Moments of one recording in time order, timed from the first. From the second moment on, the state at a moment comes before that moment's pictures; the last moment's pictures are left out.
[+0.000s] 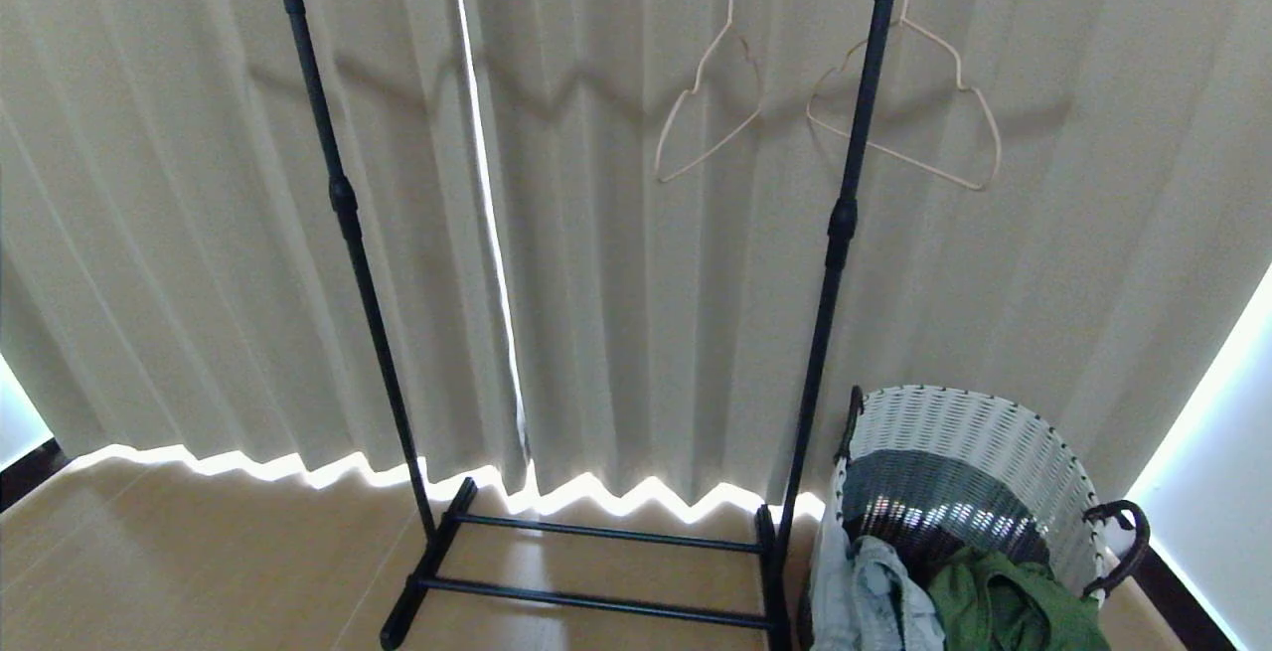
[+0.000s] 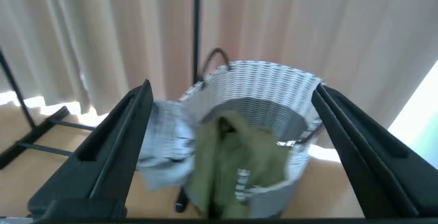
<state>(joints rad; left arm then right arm) 0.01 0.00 0.00 -0.01 -0.02 0.02 0.00 0.00 0.00 0.00 0.04 -0.02</state>
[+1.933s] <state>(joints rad) 0.01 0.00 0.00 -0.01 -0.01 0.01 0.10 0.60 -0.30 0.17 -0.07 -0.40</state>
